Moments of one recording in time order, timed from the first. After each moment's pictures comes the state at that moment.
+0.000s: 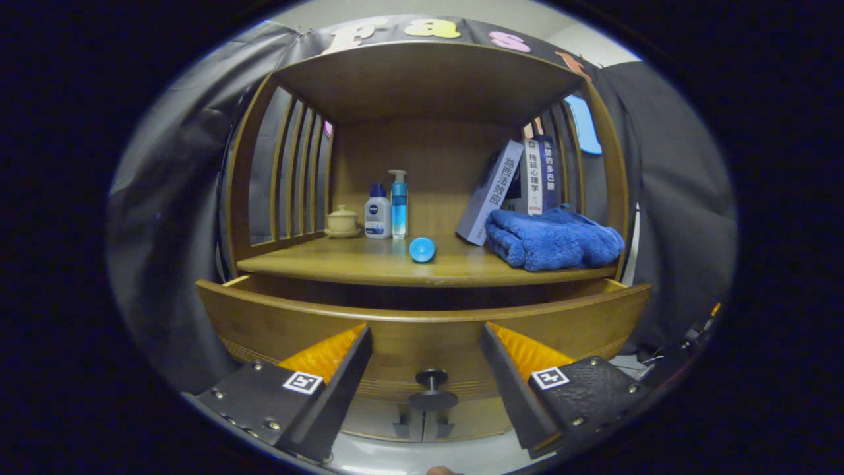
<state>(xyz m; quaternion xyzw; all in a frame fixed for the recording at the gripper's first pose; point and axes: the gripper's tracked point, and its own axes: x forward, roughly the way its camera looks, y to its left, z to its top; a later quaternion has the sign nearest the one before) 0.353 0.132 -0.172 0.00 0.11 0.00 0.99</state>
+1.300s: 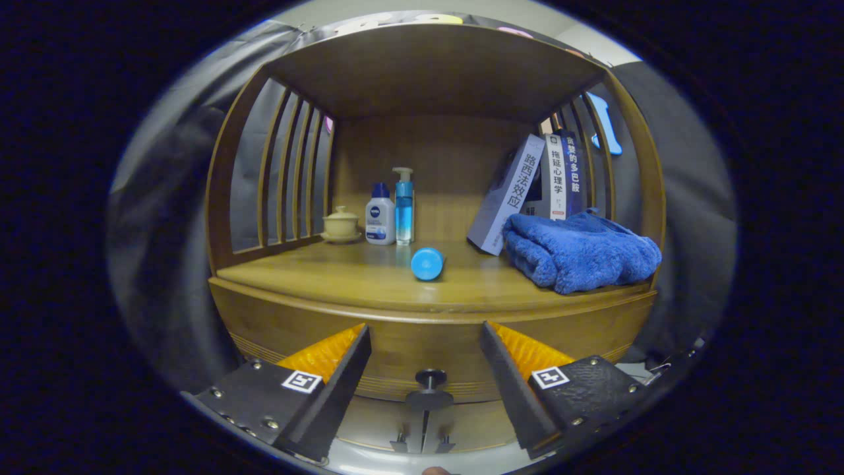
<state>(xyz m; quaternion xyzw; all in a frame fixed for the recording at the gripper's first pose) 0.402 0.131 -0.156 0.02 0.10 0.03 0.99</state>
